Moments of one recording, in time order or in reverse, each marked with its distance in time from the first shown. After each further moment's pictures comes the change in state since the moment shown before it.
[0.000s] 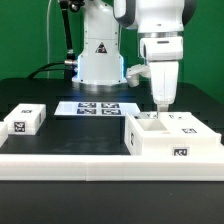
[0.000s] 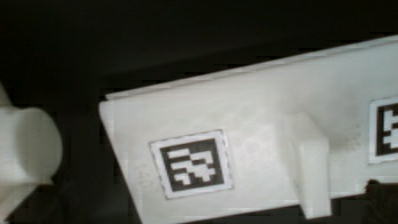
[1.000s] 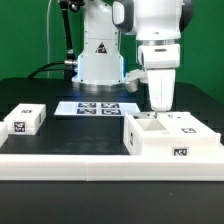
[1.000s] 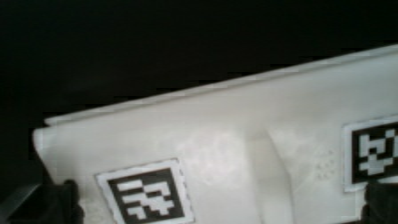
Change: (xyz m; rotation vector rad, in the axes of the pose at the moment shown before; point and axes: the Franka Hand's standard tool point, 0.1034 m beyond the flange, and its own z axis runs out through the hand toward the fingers) arm -0.002 -0.014 0.013 0.025 0.003 0.004
